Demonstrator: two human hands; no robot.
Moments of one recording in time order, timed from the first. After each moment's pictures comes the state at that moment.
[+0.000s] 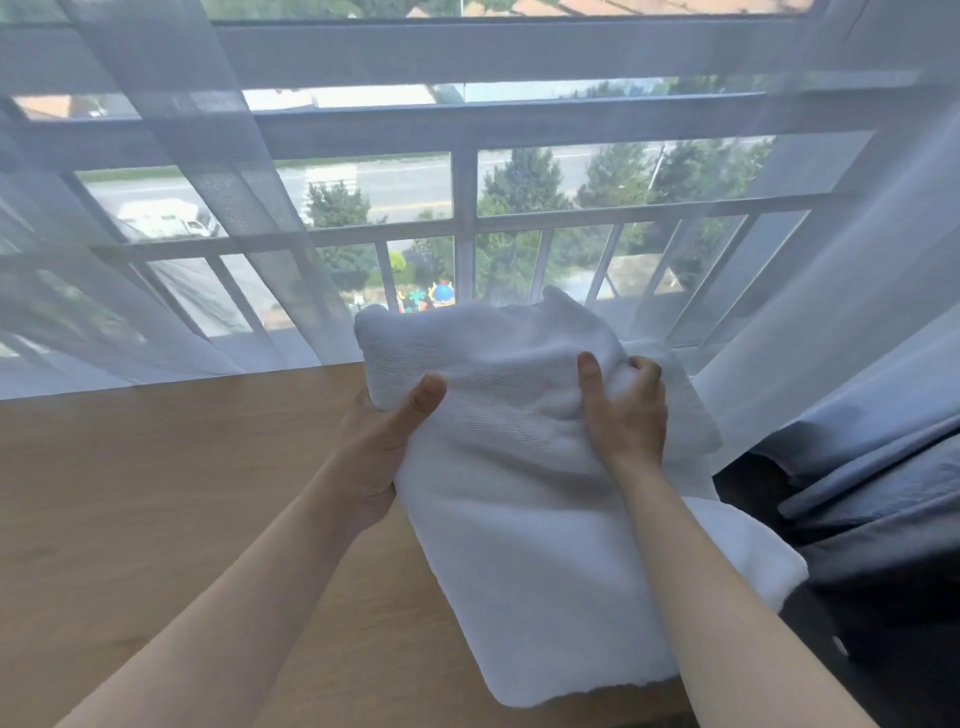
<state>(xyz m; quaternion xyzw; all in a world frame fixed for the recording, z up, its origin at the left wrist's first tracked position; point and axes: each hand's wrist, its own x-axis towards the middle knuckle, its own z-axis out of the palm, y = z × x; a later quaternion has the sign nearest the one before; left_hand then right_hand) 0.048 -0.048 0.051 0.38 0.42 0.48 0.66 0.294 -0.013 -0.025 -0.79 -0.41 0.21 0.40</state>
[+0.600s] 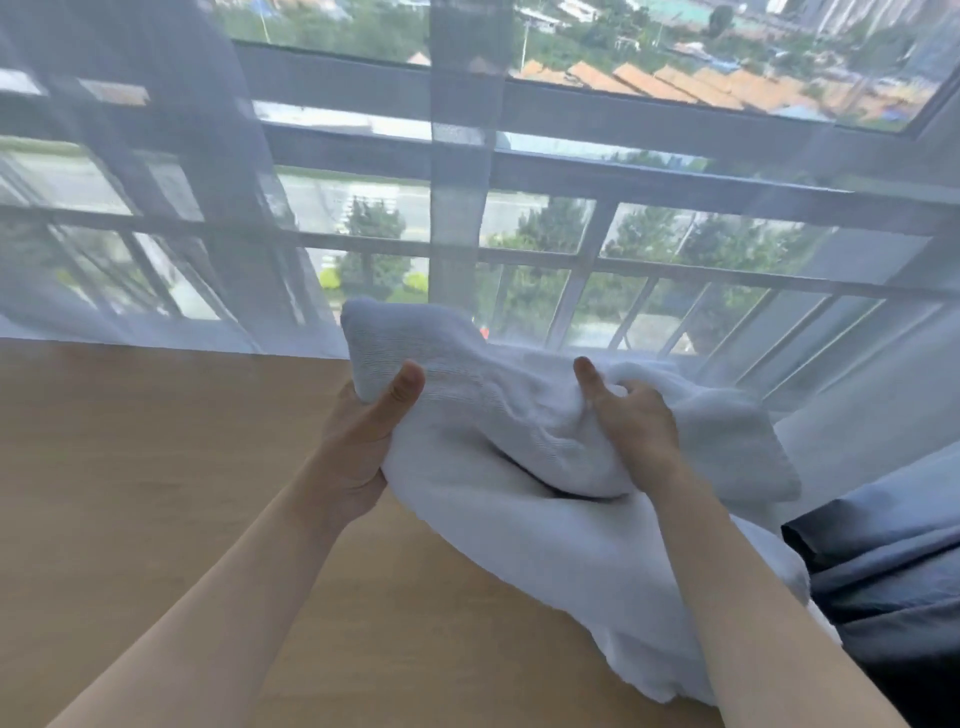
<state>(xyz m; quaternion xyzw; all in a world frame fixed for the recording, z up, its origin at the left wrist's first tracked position) -0.112 -0.090 0.072 0.38 0.38 0.56 0.63 0.161 -0.022 0.034 -0.76 -0.48 0.31 0.30</state>
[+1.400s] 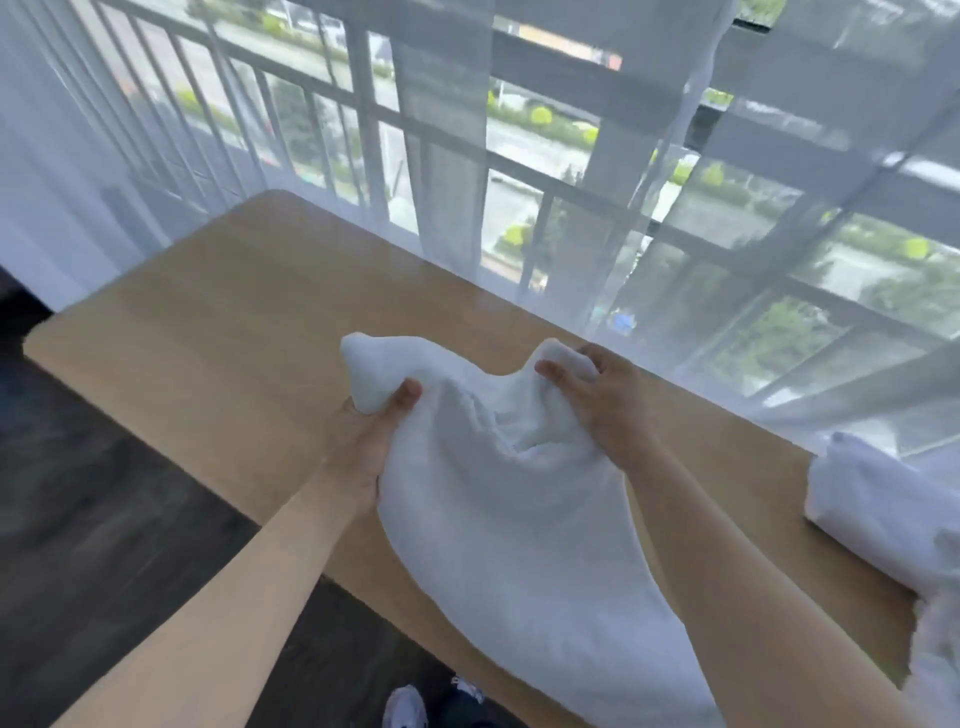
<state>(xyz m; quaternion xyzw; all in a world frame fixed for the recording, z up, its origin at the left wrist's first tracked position) -0.498 -0.190 -0.036 0.12 0.65 0.62 0.43 -0.302 -0.015 -0.010 -0.52 -0.70 0.41 0.26</state>
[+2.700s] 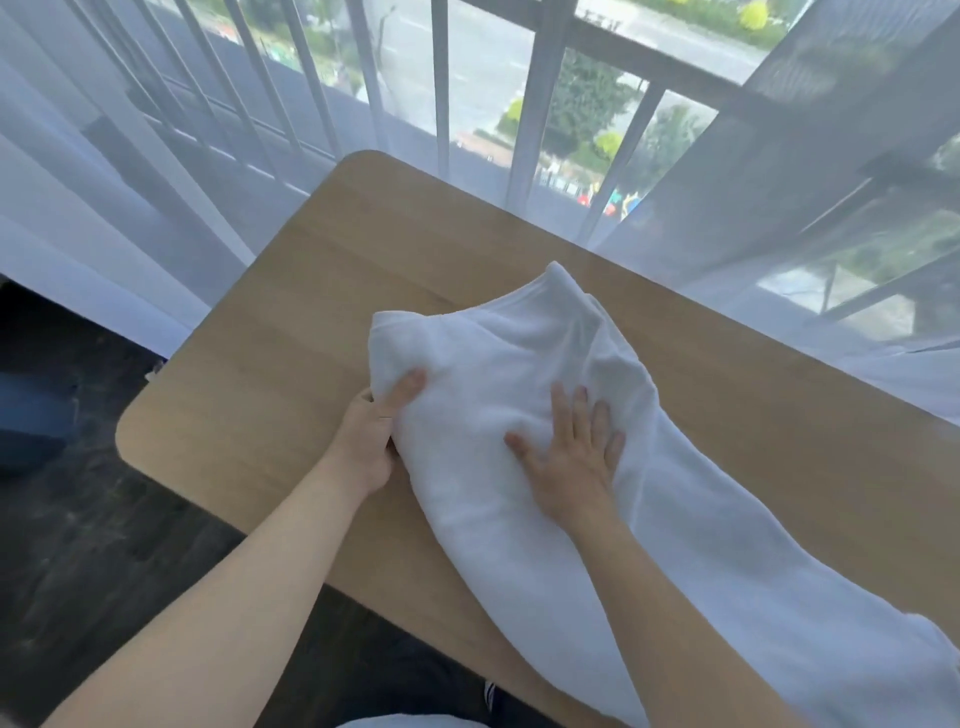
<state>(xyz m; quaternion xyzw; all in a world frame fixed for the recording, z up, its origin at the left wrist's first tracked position) -0.861 -0.148 -0.153 0.00 0.56 0.59 0.58 -0.641 -0.072 -0.176 -0.58 -0.76 0.28 -0.05</state>
